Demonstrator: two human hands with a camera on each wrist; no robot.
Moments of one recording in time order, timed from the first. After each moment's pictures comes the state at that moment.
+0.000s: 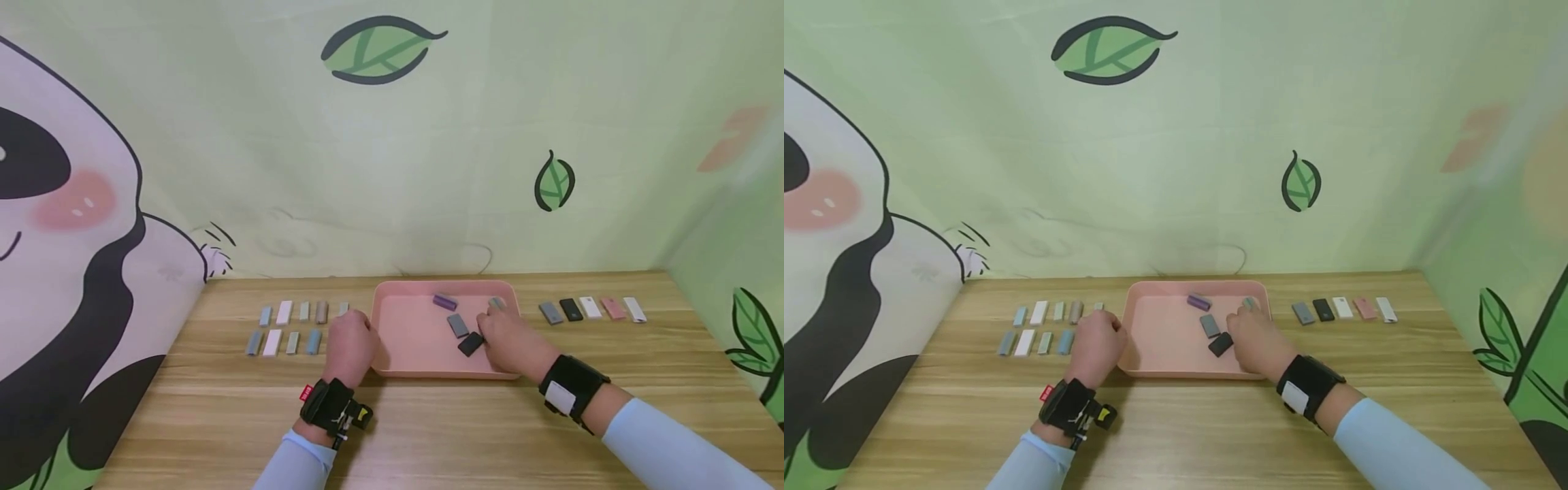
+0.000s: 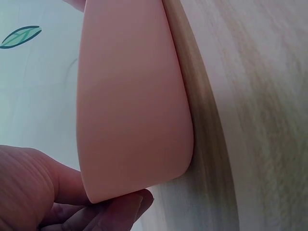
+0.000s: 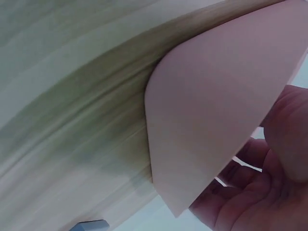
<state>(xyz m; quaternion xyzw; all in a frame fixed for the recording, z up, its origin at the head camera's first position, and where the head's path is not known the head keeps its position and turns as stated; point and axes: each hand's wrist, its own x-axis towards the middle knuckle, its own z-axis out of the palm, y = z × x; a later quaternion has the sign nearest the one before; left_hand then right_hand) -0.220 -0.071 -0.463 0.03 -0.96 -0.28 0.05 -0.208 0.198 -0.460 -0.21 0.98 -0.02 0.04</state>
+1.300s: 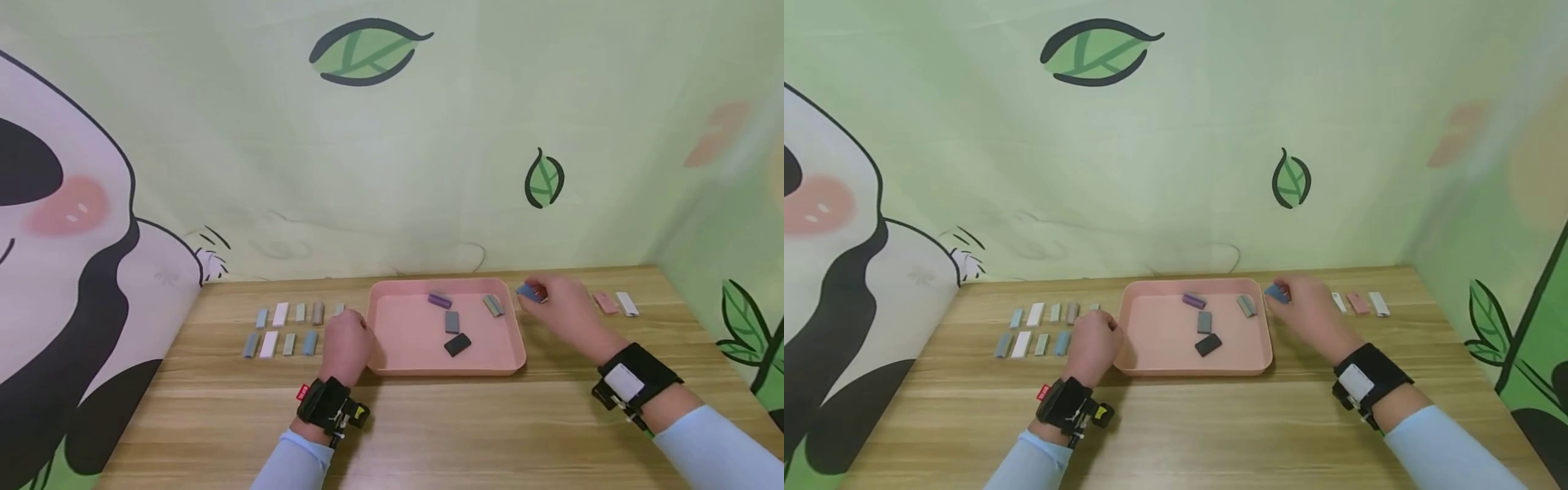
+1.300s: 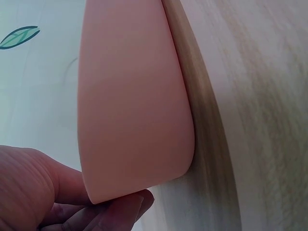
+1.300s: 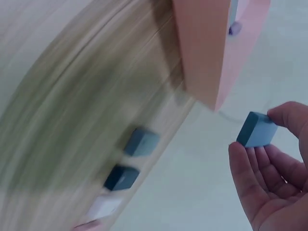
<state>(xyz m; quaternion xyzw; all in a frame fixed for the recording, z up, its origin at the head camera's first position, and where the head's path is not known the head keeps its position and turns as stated) -0.221 -0.069 -0.463 0.05 -0.95 -0.30 0.03 -0.207 0.279 -0.424 -0.04 0.96 -0.26 -0.04</state>
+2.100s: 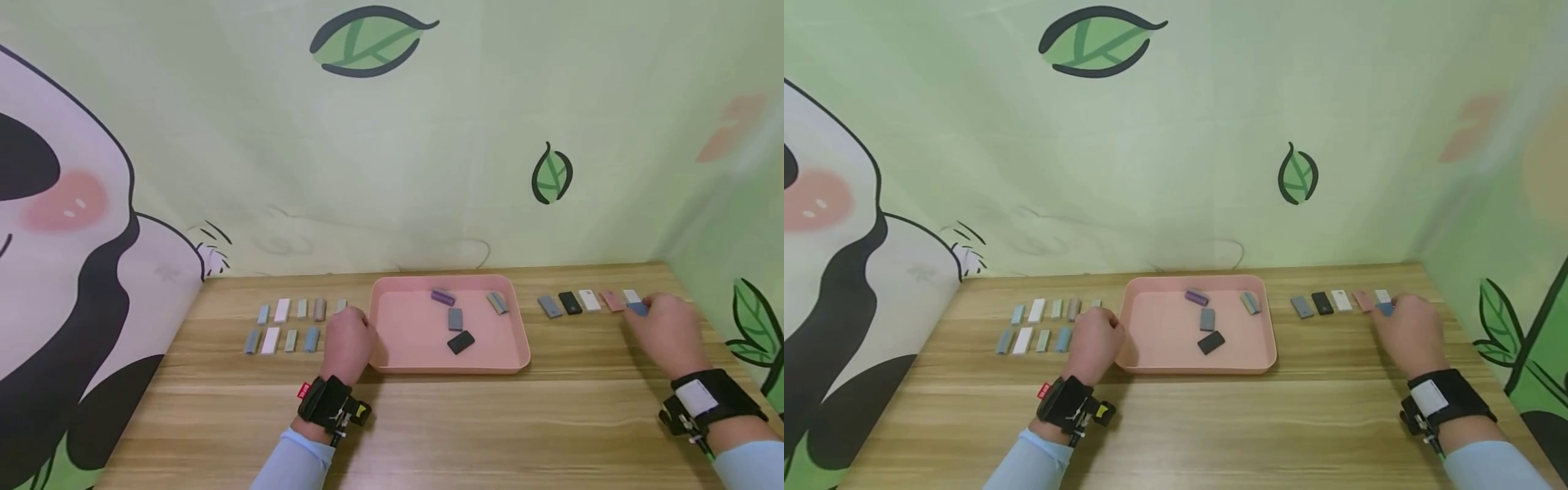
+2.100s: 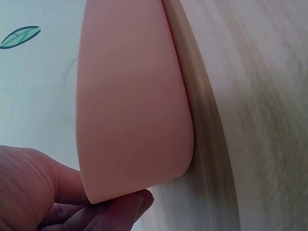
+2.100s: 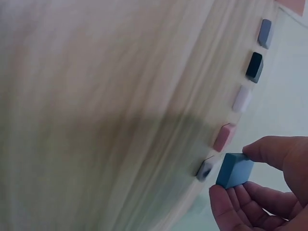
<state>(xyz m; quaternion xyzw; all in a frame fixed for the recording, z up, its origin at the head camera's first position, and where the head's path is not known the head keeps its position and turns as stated) -0.221 -0.071 -0.465 0.04 -0.96 -0.28 0.05 -0.170 0.394 -0.461 0.12 0.96 -0.19 -0.14</state>
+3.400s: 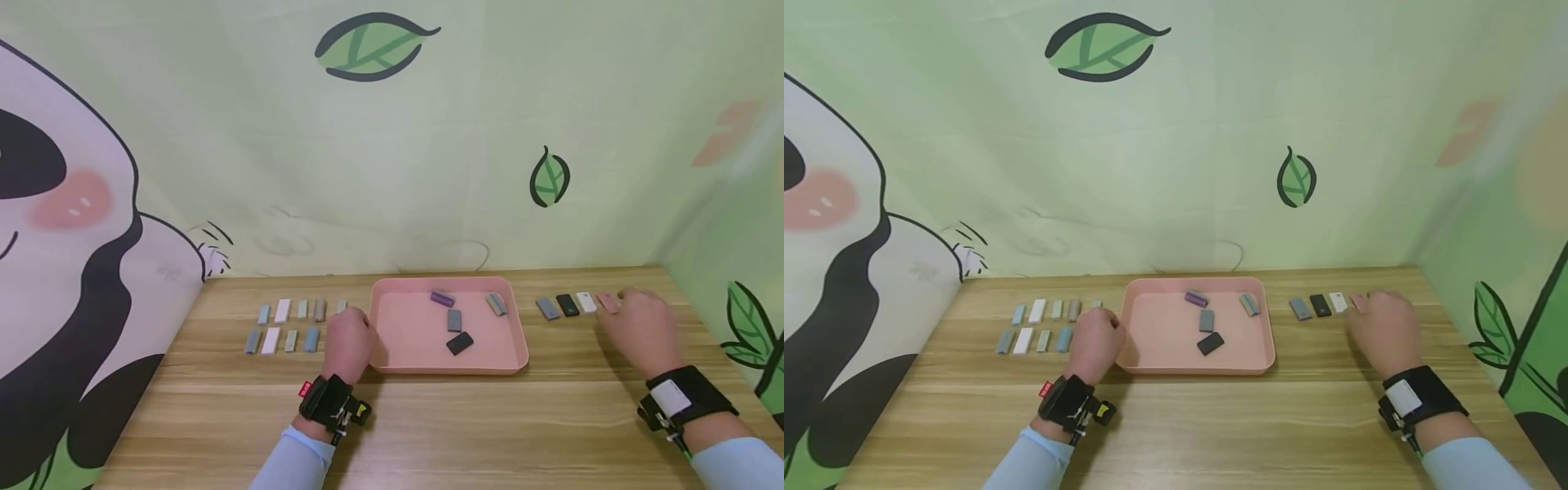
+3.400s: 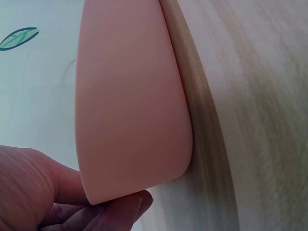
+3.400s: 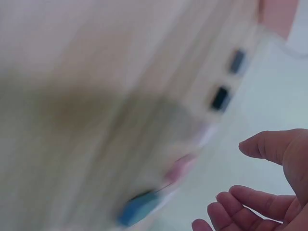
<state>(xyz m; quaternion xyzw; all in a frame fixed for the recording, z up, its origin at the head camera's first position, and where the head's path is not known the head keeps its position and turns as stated) -0.218 -0.068 -0.460 0.04 -0.96 -0.28 0.05 -0.175 0.363 -0.454 0.06 0.97 -0.13 -0.21</state>
